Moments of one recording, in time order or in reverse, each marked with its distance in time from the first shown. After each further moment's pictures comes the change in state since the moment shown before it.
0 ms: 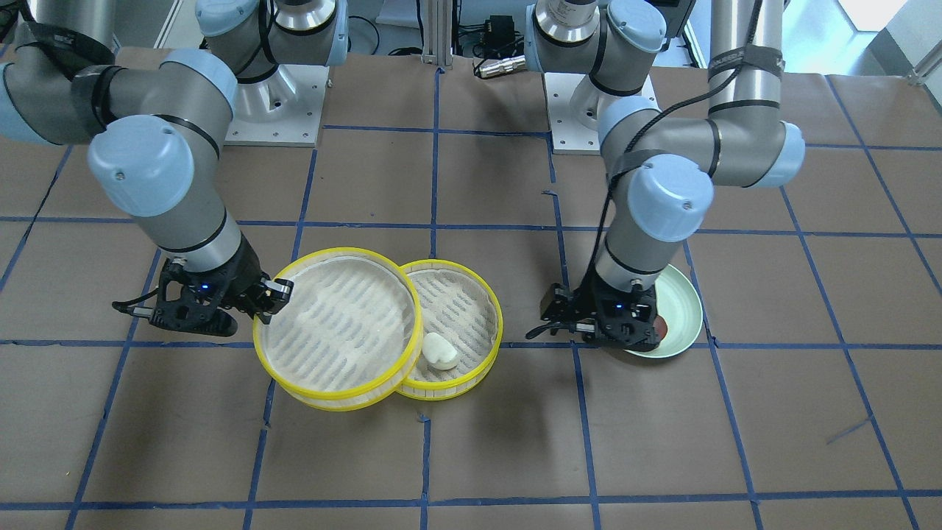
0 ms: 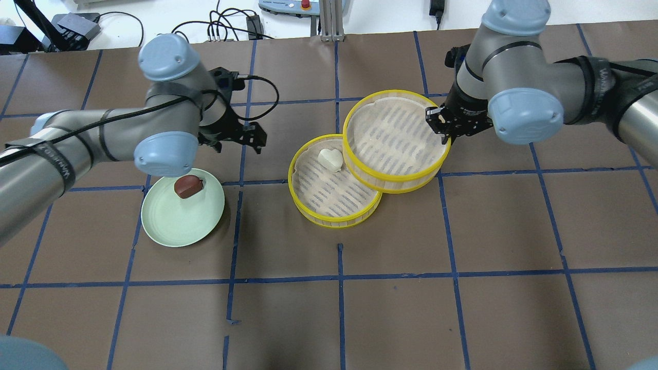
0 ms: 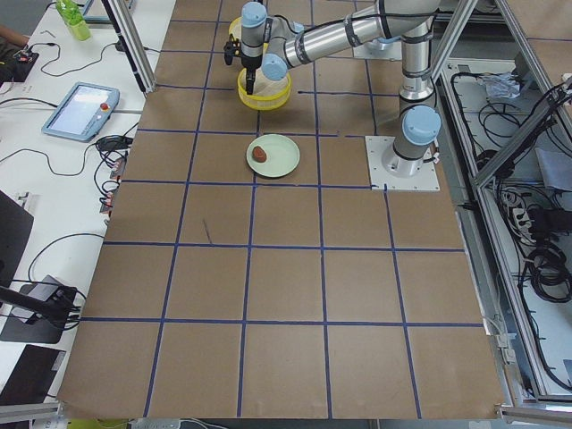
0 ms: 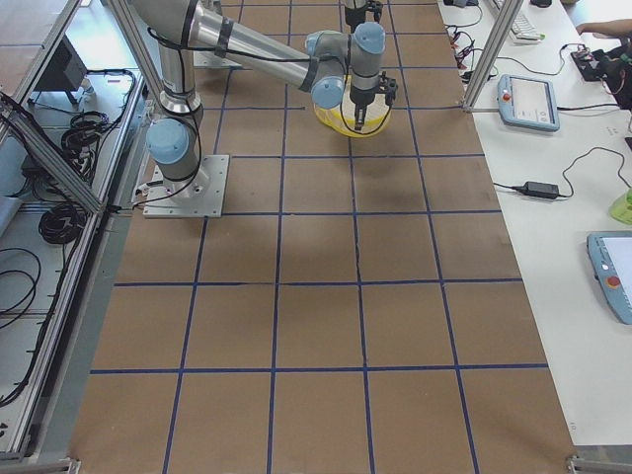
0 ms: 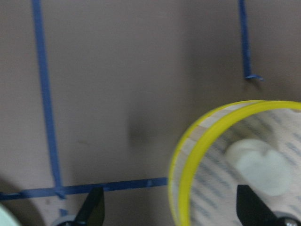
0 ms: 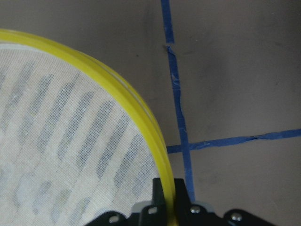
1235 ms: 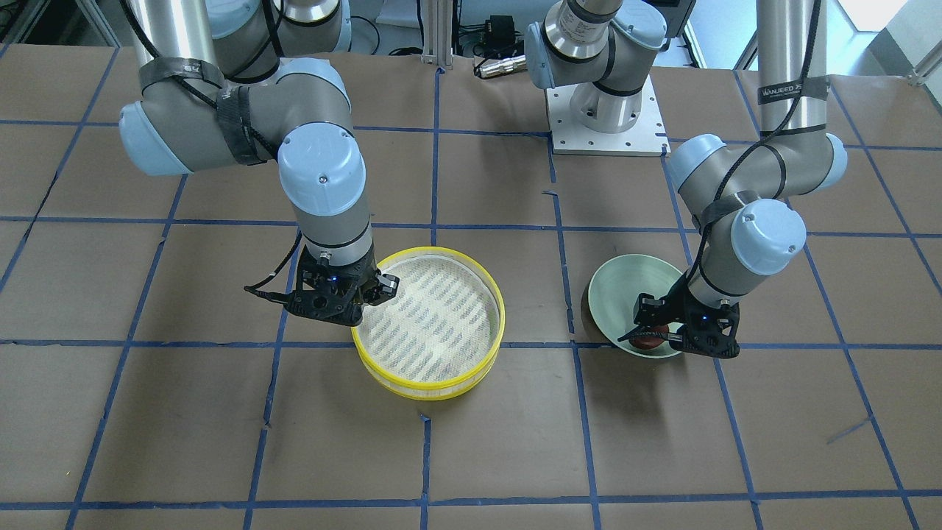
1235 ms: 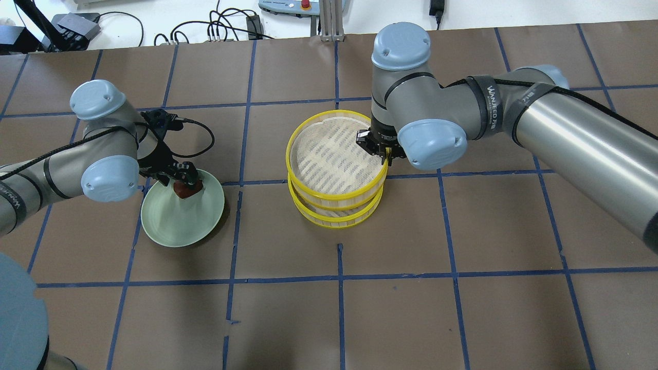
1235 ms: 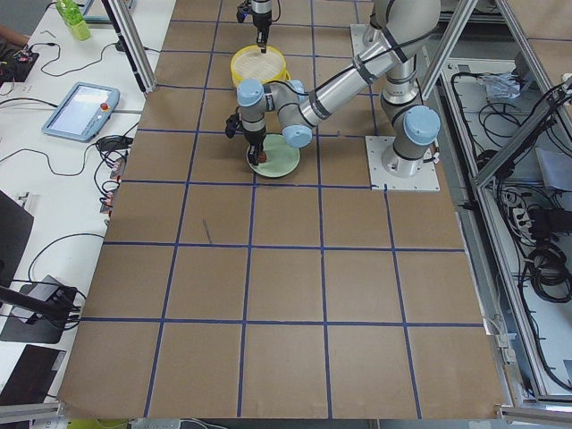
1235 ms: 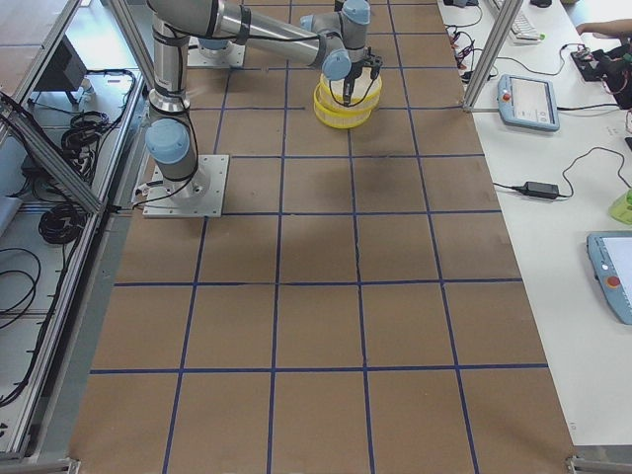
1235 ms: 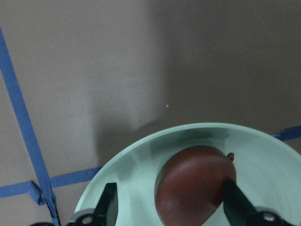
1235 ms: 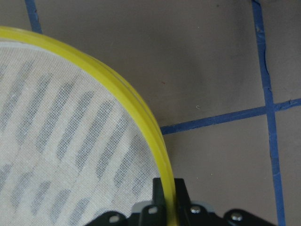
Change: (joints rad) left arm 0.205 -0.063 -0.097 0.076 0.045 0.231; right arm 0.216 0.072 -0.031 -0.008 -0.061 0.263
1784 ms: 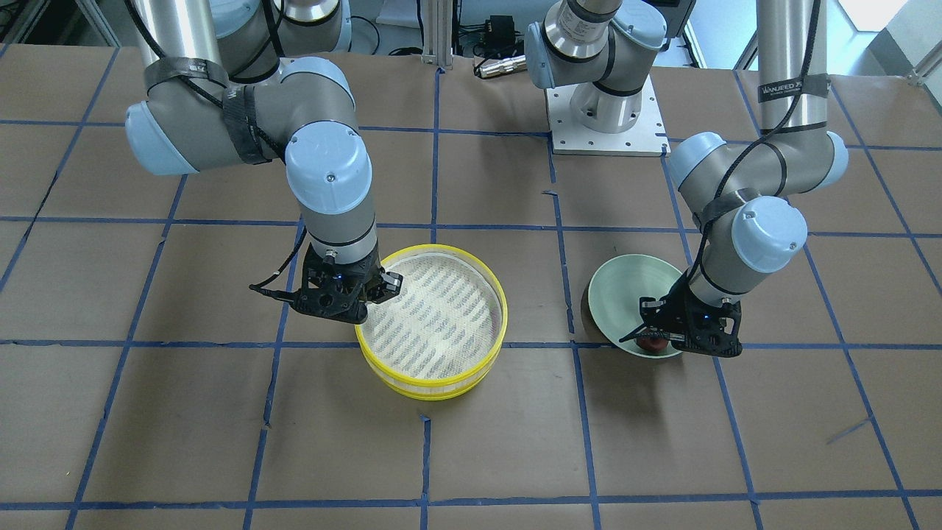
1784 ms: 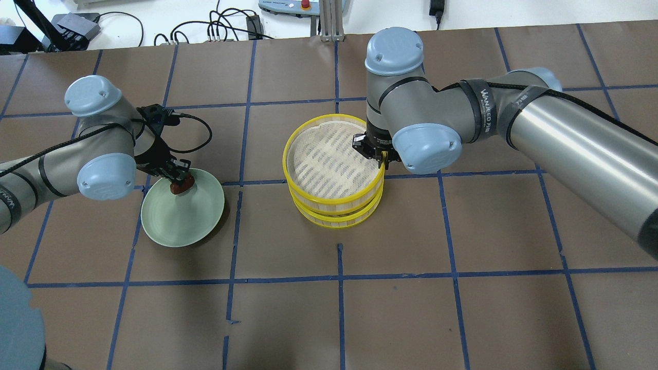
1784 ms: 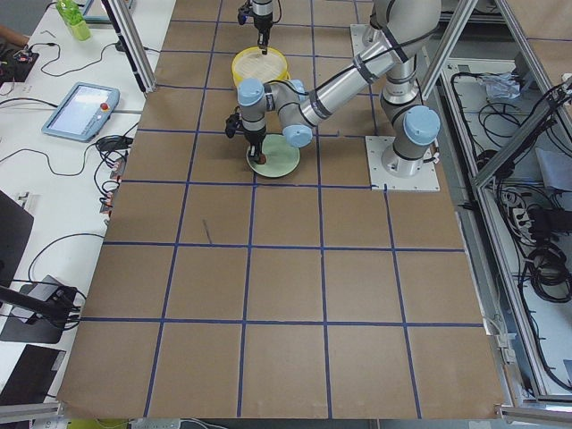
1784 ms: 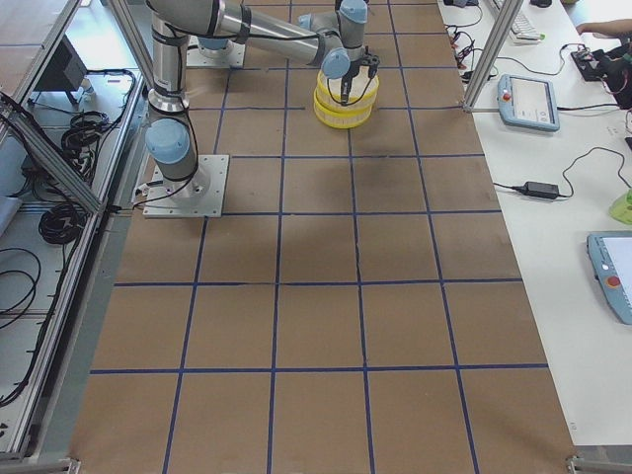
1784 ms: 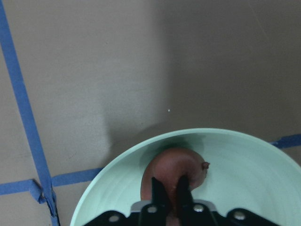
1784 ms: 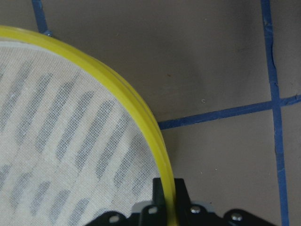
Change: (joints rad) left arm -0.002 0.029 0.009 -0.007 0.001 -0.021; right arm 0.014 0.002 0.005 0.002 -0.004 0.001
